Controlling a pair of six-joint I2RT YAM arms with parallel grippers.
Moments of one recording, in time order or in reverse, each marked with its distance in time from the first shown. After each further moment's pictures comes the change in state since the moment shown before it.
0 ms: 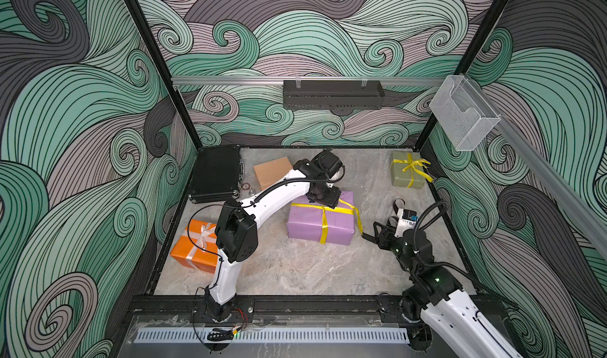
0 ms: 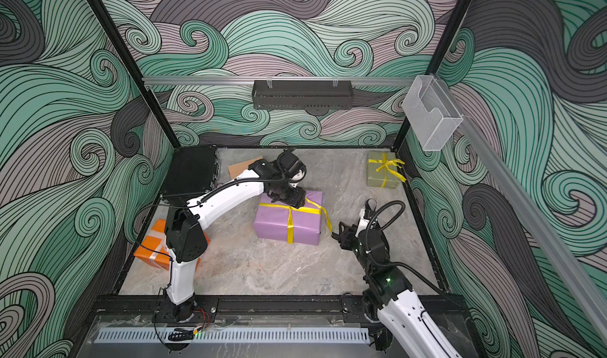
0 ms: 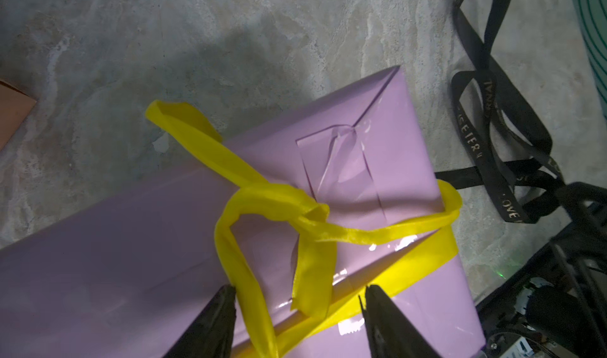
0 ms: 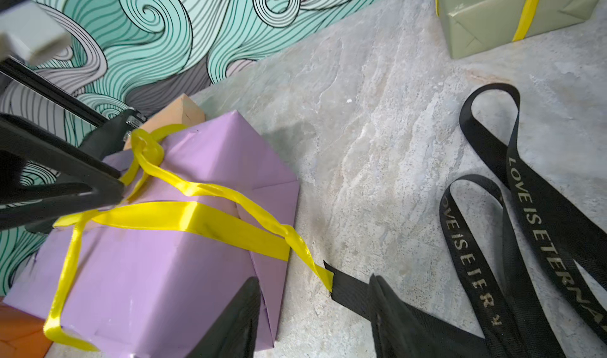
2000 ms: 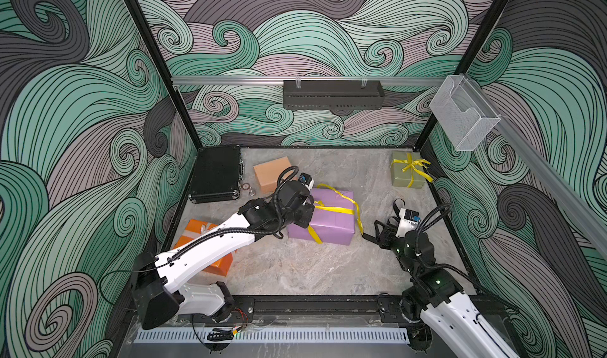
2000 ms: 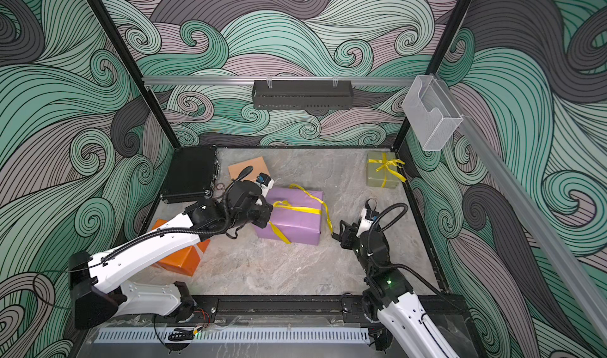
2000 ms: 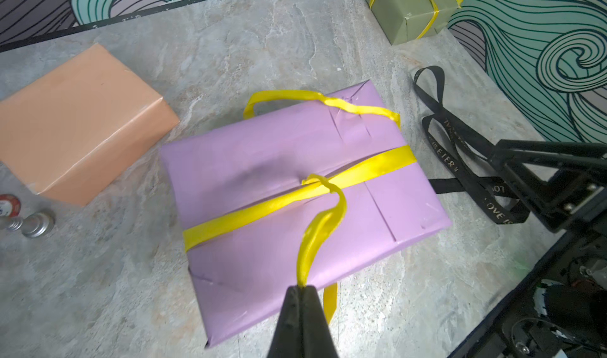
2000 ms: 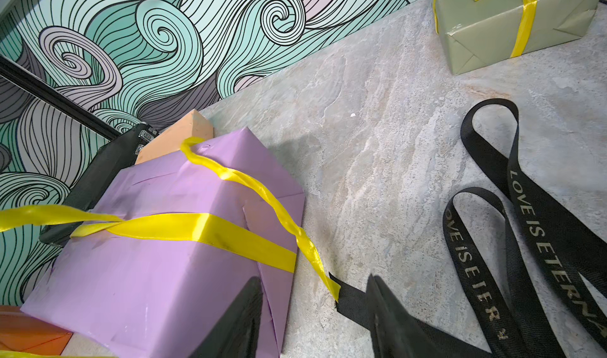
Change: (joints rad) left arm -0.096 -0.783 -0.792 0.388 -0.269 -0.083; right arm 0.000 -0.012 -0.012 0.029 0.002 0.002
